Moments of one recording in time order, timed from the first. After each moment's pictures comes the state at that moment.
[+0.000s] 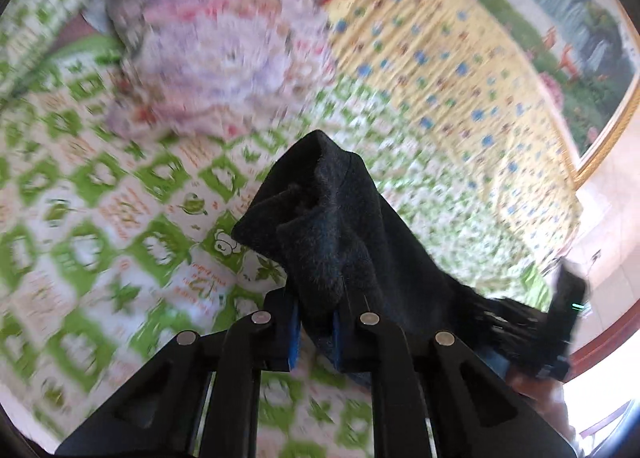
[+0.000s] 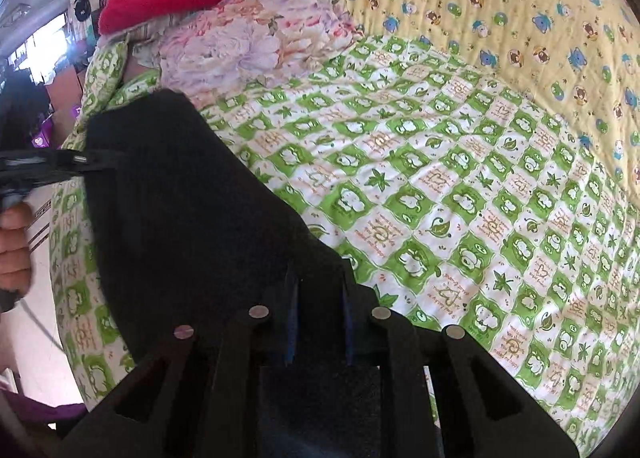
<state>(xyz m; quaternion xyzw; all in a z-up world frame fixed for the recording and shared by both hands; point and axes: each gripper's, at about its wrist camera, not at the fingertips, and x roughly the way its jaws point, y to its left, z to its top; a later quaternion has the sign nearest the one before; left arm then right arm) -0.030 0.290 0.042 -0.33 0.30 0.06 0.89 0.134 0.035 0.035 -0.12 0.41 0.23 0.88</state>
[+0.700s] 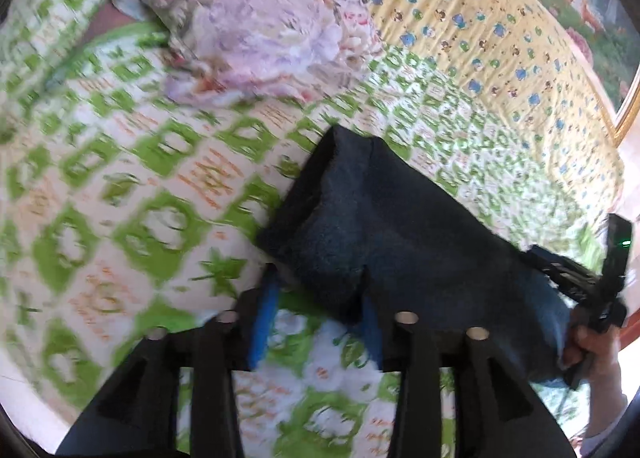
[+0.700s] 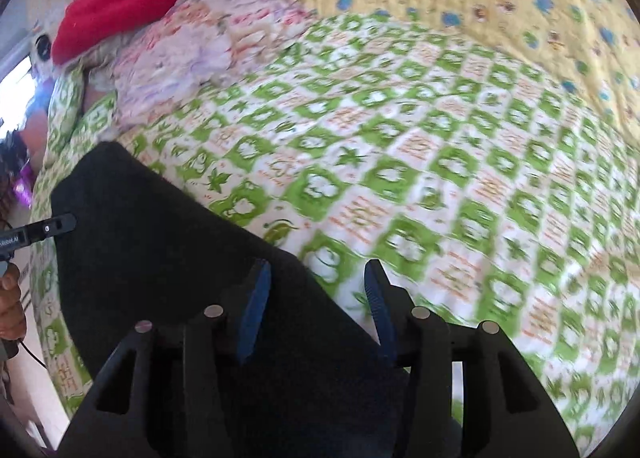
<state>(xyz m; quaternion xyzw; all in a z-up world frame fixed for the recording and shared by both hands) -0.043 0.316 -0.009 -0.24 0.36 0.13 0.89 0.144 0.015 0.010 -0.05 0.41 0.16 0.89</state>
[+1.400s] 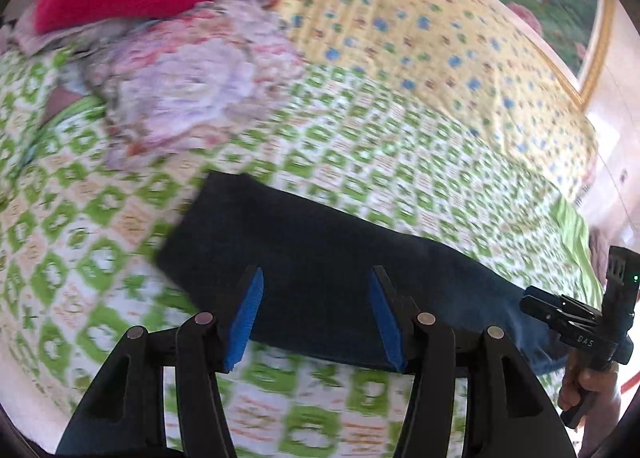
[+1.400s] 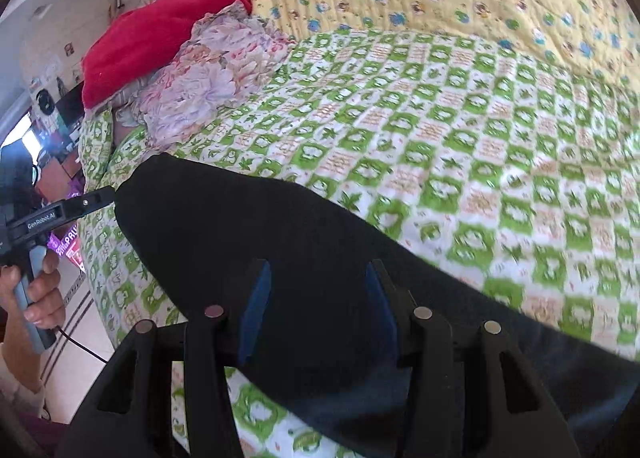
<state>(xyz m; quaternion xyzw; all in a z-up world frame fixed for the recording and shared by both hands) -0.030 0.224 0.057 -0.19 0.35 0.07 0.92 0.044 -0.040 0.035 0.05 0.41 0.16 0.90</state>
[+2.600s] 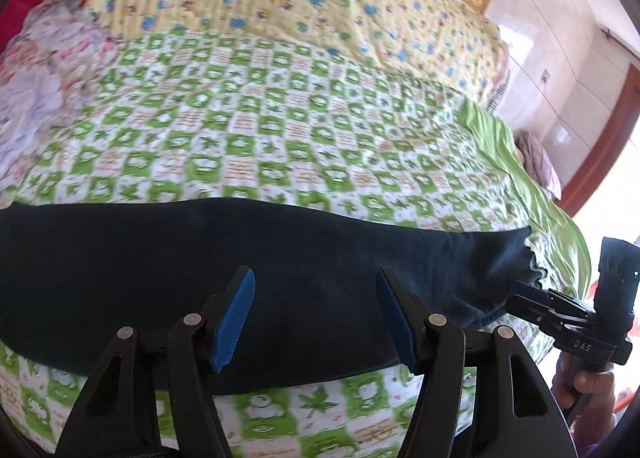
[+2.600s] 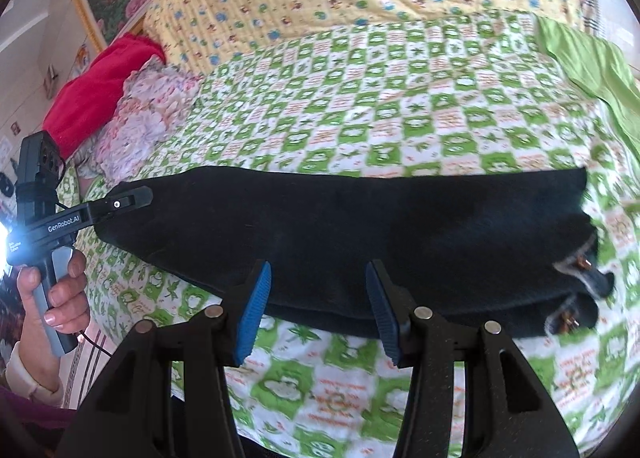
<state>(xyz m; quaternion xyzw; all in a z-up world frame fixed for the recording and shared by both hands) 0.035 0.068 0.053 -0.10 0.40 -0.12 0.90 -0.077 -0.143 0.031 0.15 0.40 0.02 0.91</state>
